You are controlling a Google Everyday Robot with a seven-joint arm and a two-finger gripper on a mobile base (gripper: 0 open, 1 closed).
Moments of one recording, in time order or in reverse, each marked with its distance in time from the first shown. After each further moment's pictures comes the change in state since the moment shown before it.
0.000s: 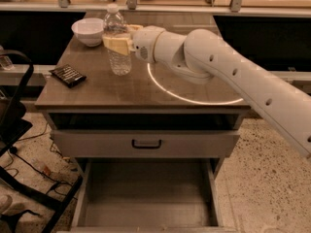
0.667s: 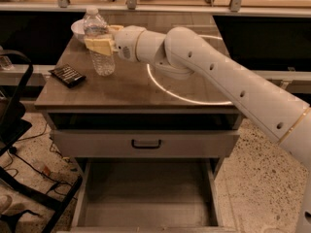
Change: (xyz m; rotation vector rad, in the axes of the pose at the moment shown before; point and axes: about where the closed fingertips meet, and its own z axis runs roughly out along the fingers) arm 0.005 0.027 0.051 -0.103 -0.011 -0.008
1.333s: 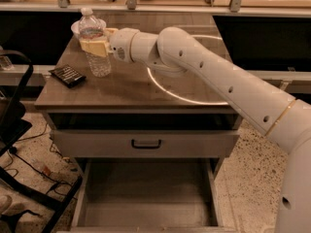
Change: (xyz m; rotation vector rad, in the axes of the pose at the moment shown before) arm 0.025 -0.004 0.020 -0.026 0.051 0.025
